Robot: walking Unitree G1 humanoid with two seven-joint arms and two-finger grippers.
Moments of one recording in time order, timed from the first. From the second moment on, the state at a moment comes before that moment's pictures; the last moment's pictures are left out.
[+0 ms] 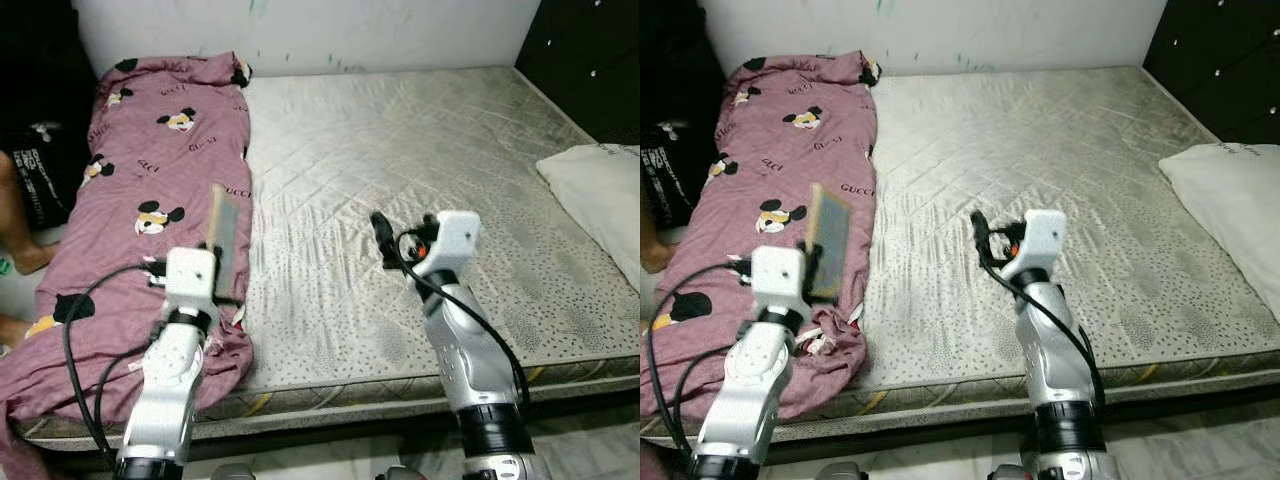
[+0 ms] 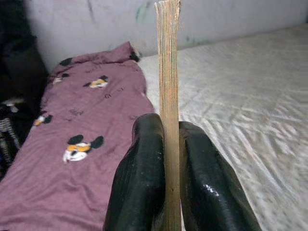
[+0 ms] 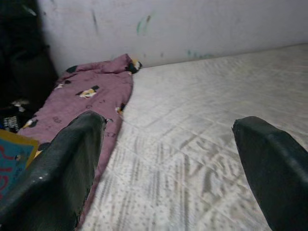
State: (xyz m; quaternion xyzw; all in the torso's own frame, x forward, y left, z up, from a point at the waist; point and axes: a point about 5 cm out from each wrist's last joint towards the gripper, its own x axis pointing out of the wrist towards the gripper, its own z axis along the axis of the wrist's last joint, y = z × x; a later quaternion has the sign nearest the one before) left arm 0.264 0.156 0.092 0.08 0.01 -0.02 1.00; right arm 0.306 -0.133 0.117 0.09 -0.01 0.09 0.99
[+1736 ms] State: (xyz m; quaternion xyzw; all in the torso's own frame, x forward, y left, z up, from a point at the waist) left arm 0.276 0.137 0.105 0.03 -0.01 -0.01 1.00; right arm 0.315 -0.134 0.125 0.04 -0.02 0.09 1.00
